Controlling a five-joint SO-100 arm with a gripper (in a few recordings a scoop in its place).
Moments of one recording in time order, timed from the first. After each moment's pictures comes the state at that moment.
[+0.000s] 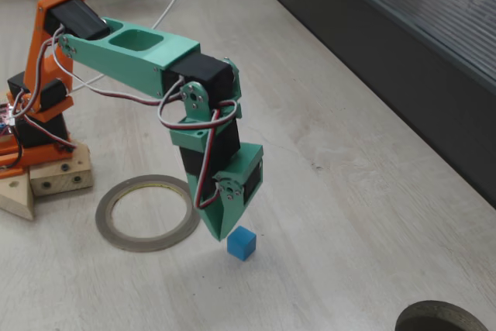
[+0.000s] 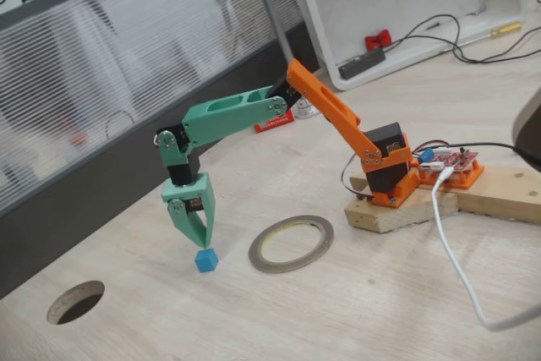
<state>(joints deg) 47.2 64.7 64.7 78.8 82.7</state>
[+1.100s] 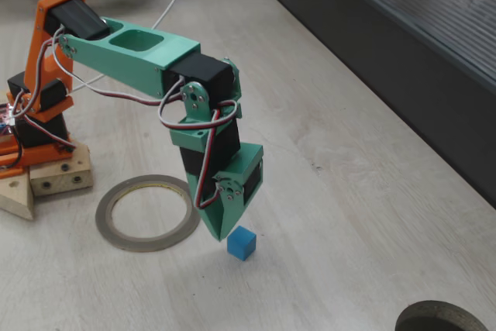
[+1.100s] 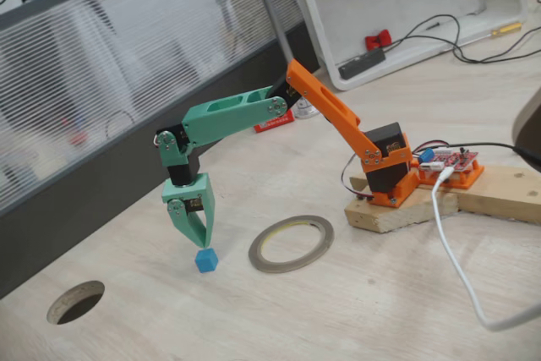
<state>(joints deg) 47.3 64.4 64.6 78.8 82.7</state>
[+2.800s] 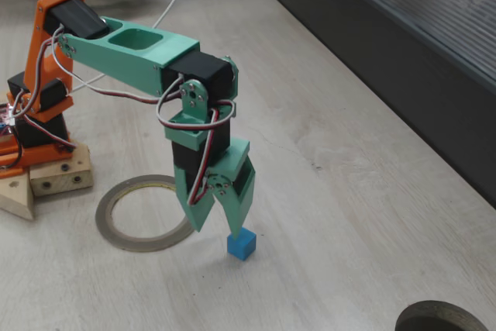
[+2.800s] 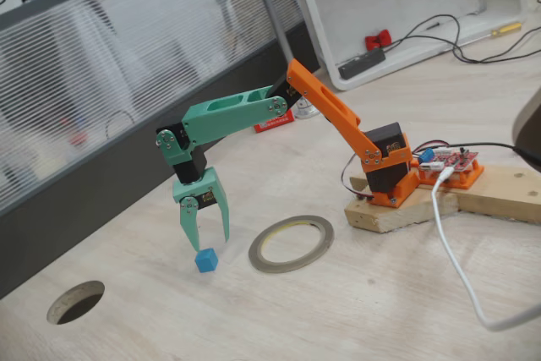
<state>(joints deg) 47.4 64.2 63.9 89.6 76.4</state>
